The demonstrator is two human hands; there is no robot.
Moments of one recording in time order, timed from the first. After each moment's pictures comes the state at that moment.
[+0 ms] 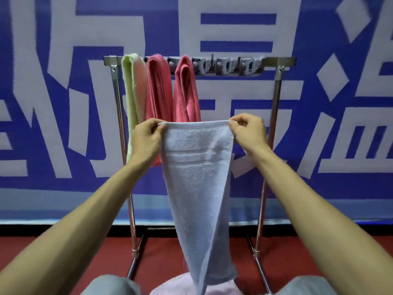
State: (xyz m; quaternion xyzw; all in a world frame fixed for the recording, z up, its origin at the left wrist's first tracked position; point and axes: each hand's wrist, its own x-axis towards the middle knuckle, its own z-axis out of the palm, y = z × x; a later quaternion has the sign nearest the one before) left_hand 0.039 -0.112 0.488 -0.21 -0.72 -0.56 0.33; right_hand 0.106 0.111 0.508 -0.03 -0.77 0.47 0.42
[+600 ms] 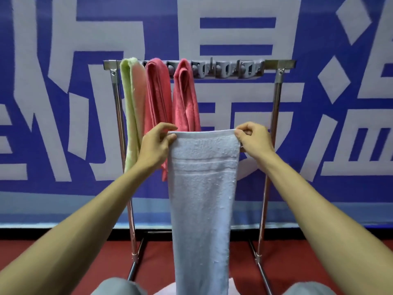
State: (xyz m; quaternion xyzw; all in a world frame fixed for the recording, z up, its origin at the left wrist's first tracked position) left_hand 0.026 -0.098 0.479 -0.28 -0.76 -0.49 0.33; right_hand 0.097 0.139 0.493 -0.05 -0.80 0.47 0.37
